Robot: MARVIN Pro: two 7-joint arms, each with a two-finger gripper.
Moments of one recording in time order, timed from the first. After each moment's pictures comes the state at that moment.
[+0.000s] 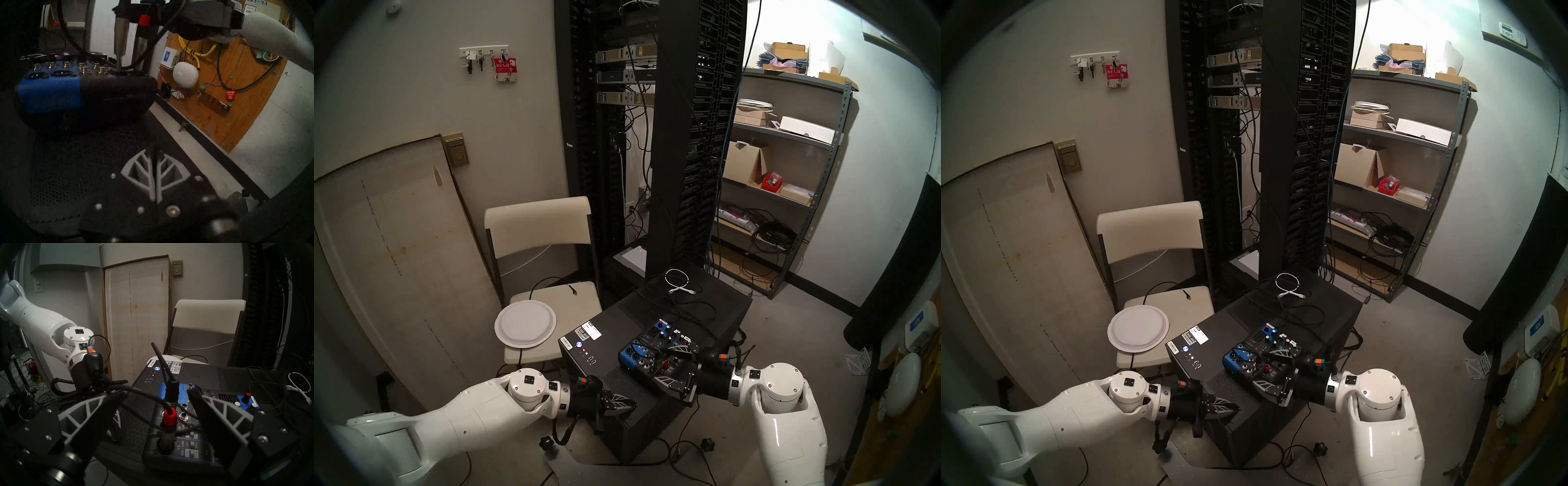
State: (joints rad) left arm 1.28 -0.96 -0.58 -1.14 -0.57 -0.20 -0.82; right arm -1.78 -1.50 1.75 -1.65 -0.16 0.02 1.22
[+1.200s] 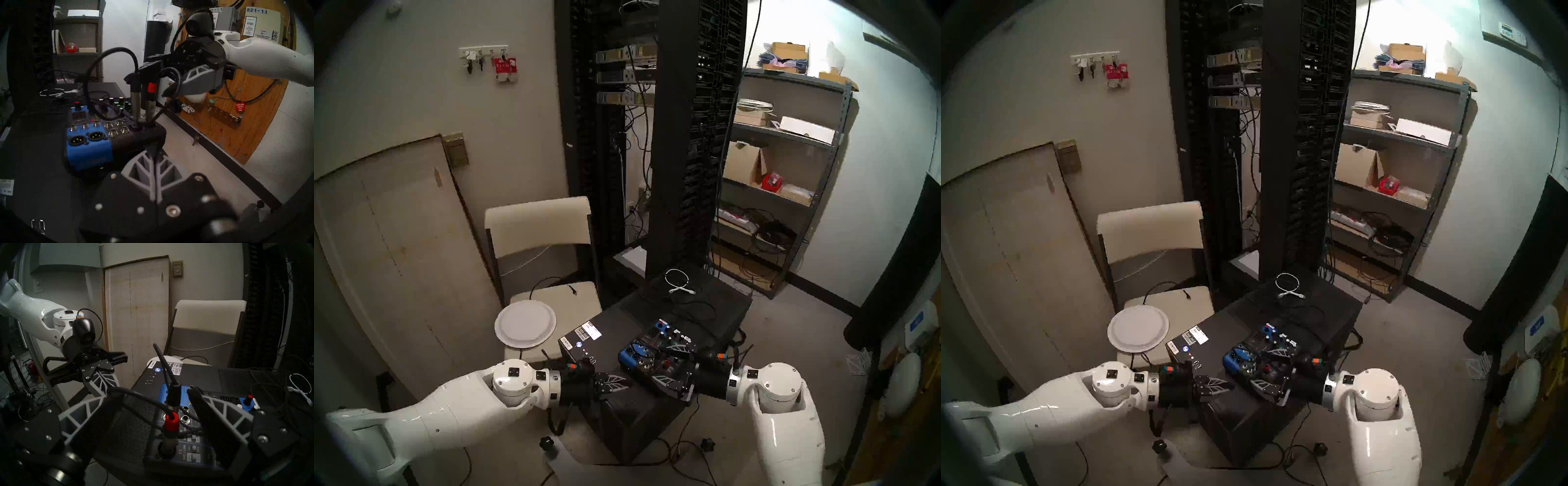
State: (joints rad) left arm 1.35 -0.82 -0.67 -1.42 -0.60 -0.21 -0.69; right arm -1.78 -1.52 1.75 -1.65 -0.17 0.02 1.22
